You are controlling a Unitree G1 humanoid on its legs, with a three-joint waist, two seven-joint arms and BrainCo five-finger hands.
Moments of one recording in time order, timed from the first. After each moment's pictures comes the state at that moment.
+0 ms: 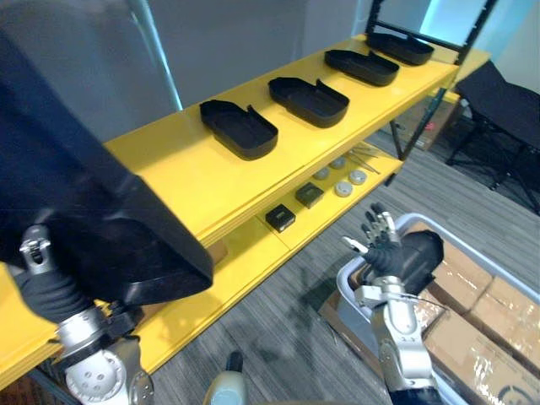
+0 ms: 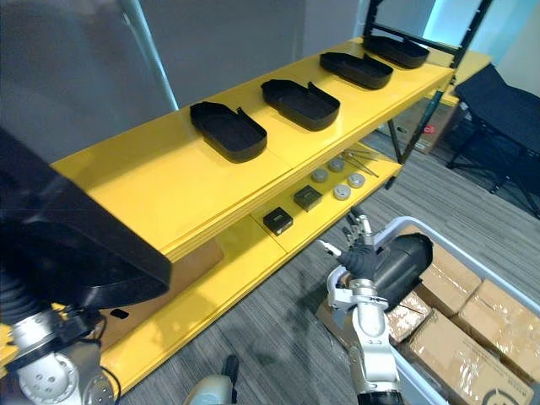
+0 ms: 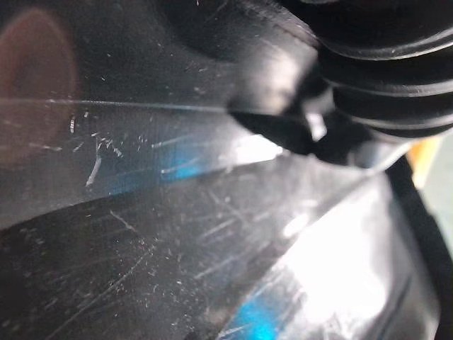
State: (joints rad) left arm 0.30 -0.01 0.26 -0.53 -0.20 -0.48 0.17; right arm 0.08 -0.05 -0.02 -0.06 0.21 -0.19 -0.08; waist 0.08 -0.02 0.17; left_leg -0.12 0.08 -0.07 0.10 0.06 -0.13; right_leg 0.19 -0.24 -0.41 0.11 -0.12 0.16
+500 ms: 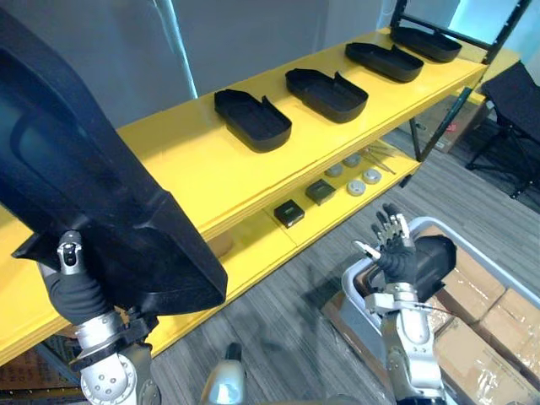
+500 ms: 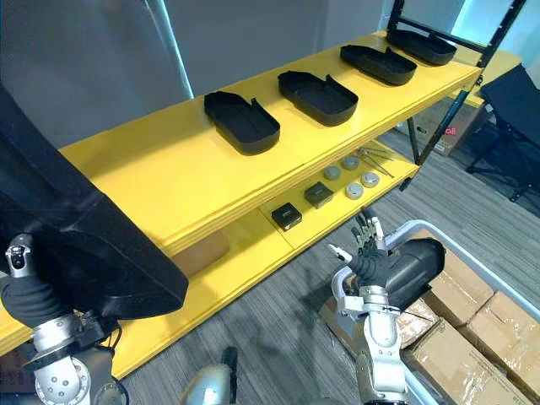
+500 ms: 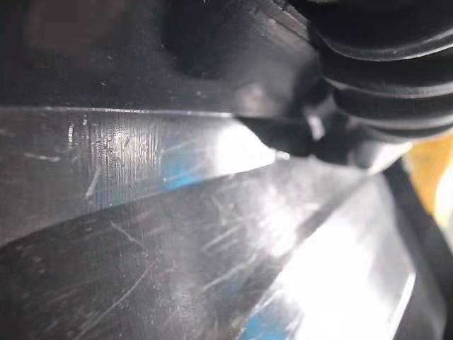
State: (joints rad) left arm 0.33 -0.01 0.27 -0.53 -0.18 -0.48 0.14; right arm 0.11 -0.03 -0.05 -0.11 0.22 -0.26 -0.05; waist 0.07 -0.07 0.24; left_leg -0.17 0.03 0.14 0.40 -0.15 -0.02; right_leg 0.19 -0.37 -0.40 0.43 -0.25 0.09
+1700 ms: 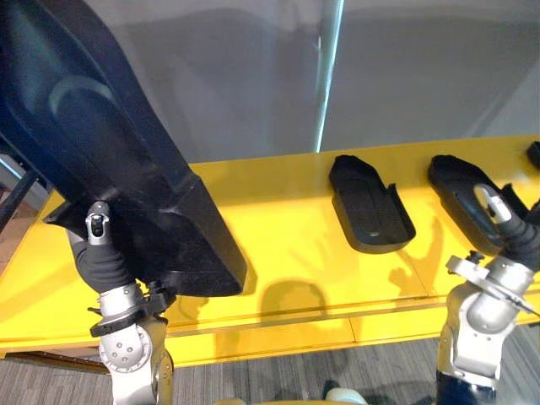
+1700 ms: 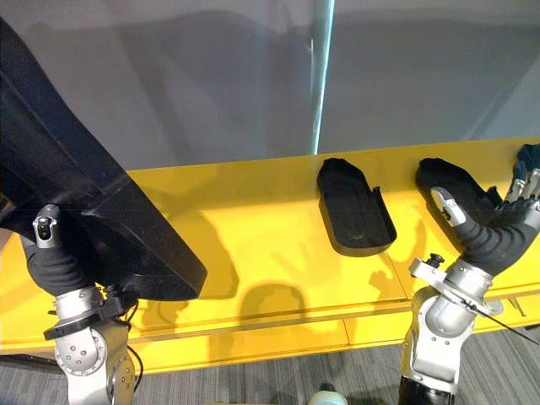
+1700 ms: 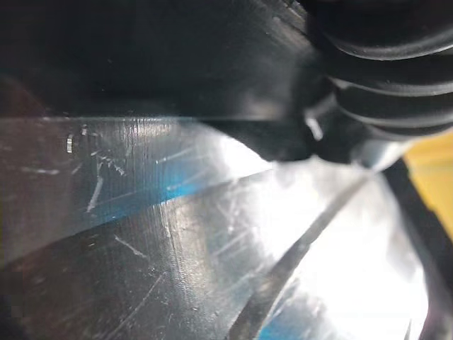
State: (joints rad) left arm 0.18 0.02 0.22 -0.49 -0.14 -0.39 0.10; right arm 0.04 -0.08 -0.36 -0.41 -0.02 -0.44 -0.33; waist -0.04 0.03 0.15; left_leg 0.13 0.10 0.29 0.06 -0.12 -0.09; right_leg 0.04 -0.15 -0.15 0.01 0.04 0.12
